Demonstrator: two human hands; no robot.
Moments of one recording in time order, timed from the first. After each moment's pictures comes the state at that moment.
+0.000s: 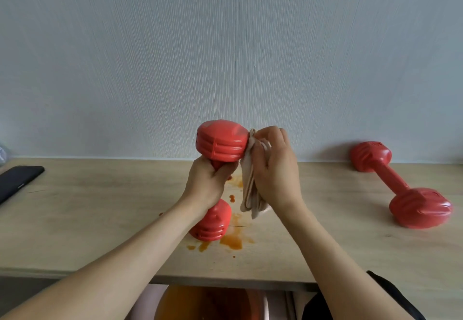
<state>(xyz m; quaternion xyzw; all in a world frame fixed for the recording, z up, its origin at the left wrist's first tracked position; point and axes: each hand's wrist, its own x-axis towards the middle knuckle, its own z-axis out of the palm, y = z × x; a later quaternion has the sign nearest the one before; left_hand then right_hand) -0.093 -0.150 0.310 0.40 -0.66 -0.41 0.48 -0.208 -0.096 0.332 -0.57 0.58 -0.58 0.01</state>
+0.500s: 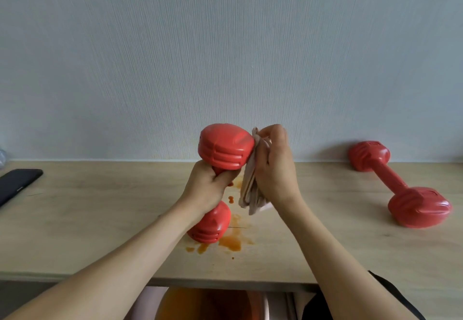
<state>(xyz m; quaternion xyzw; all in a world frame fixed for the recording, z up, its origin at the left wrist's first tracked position) -0.093 -0.144 0.312 0.37 -0.70 -0.40 0.46 -0.214 -0.102 0.333 -0.55 0.58 -0.60 0.06</state>
